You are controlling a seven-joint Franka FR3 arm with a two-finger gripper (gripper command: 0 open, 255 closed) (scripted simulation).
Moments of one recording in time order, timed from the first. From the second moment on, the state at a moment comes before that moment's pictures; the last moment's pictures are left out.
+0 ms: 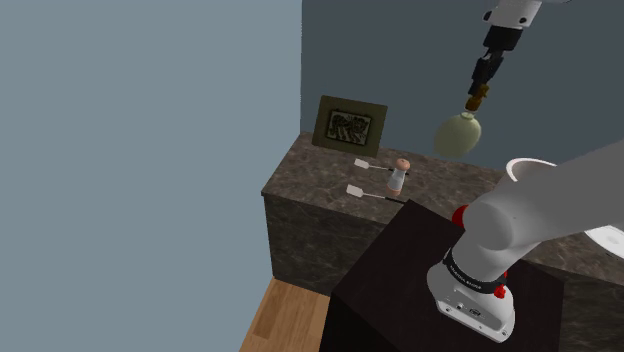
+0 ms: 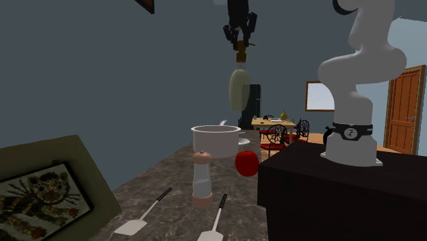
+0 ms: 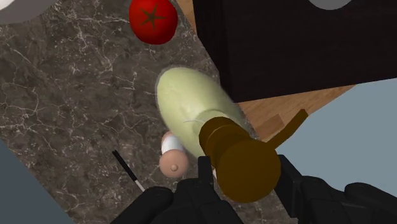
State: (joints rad) arm -0.42 -0.47 -0.49 -2.07 -0.15 1.57 -0.73
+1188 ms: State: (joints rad) arm -0.55 -0.55 -0.79 -2.00 -0.36 1.50 -1.13
